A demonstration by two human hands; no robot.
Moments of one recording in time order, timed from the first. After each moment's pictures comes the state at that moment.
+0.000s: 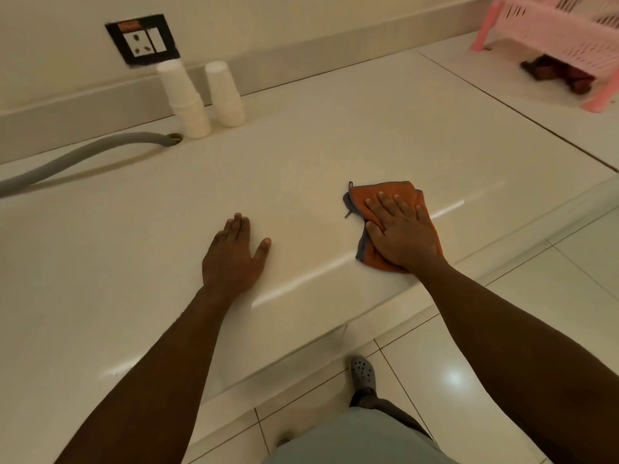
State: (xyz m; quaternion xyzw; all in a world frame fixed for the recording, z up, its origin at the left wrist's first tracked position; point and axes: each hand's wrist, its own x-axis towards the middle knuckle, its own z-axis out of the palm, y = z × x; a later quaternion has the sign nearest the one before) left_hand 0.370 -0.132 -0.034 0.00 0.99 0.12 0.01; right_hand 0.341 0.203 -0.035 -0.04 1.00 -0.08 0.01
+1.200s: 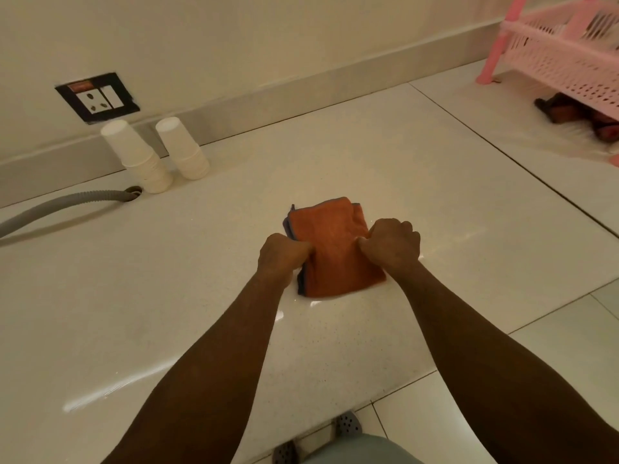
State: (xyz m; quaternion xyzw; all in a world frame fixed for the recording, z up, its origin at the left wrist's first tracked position) left_hand 0.203 0.092 0.015 -0.31 0.84 0.44 0.11; right_hand 0.185 0.277 0.009 0.09 0.98 -0.14 0.08
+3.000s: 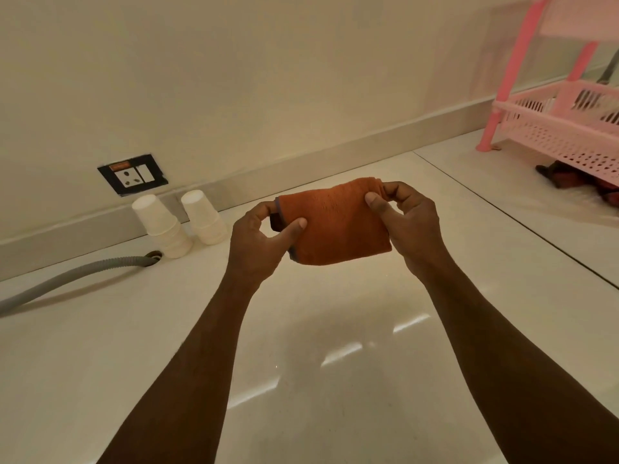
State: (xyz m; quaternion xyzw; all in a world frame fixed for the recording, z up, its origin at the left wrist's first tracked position) left_hand 0.166 0.045 0.143 0.01 0.85 0.48 -0.19; right_hand 0.140 0.273 0.139 -0.06 0.73 -0.66 -0.14
